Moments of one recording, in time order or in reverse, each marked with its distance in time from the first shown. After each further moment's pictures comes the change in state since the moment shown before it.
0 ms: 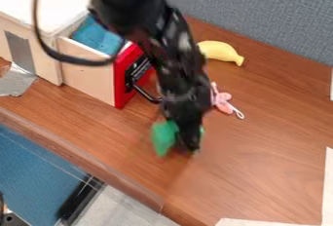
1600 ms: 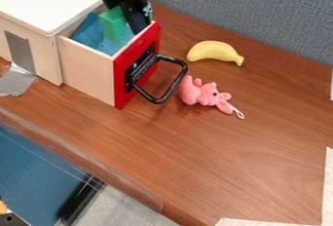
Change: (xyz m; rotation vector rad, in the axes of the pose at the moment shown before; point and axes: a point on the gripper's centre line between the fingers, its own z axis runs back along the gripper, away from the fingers) arm -0.012 0.140 0.092 0.004 -0.101 0.395
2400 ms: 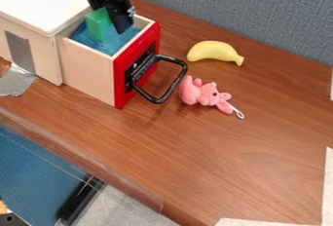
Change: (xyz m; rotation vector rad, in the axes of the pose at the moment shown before) arm -0.008 0.034 -0.014 0.047 0.029 0.033
